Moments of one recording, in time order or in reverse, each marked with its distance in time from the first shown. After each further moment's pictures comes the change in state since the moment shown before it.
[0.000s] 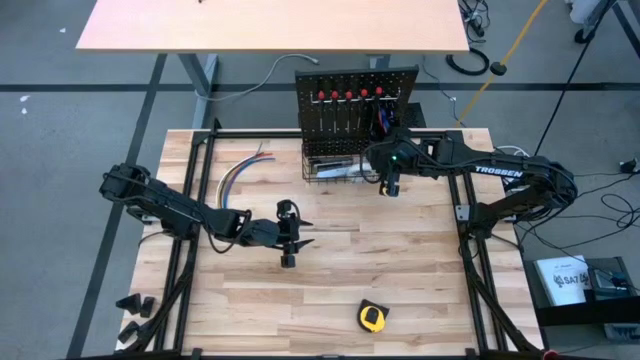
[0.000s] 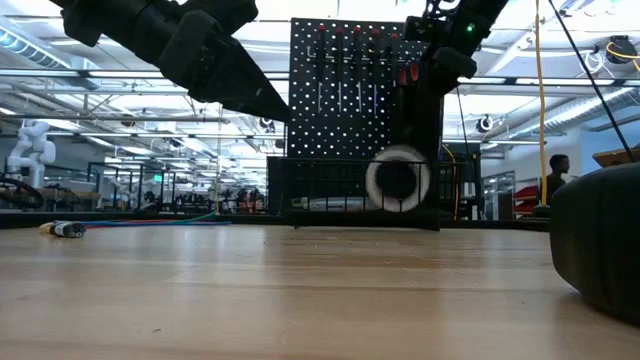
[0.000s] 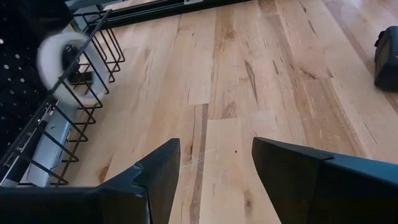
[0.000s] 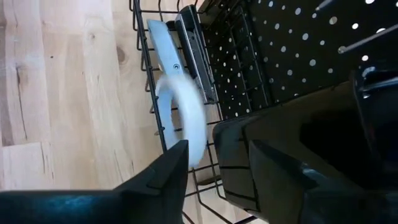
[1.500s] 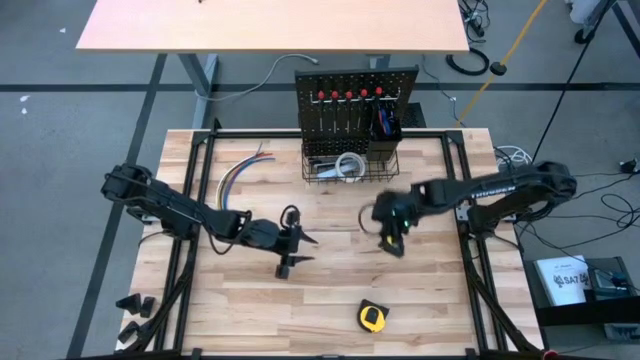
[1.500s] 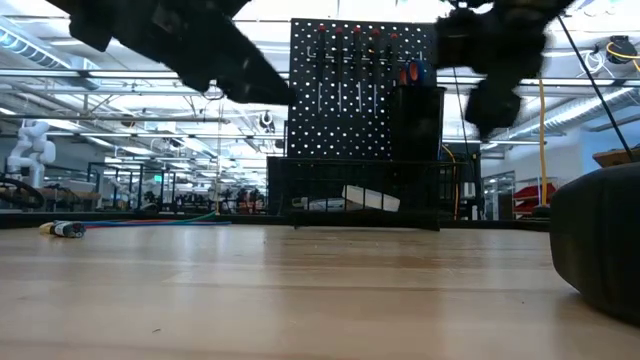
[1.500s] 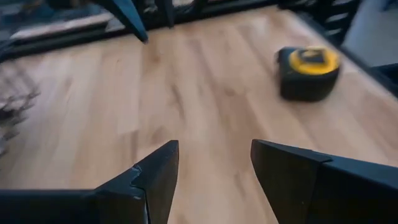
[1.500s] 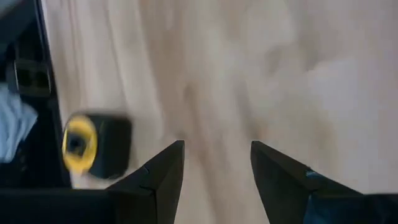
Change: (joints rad) left arm -0.005 0.017 0.000 0.076 0.268 0.055; right arm 0.338 0.002 -0.227 0.074 -0.584 0.759
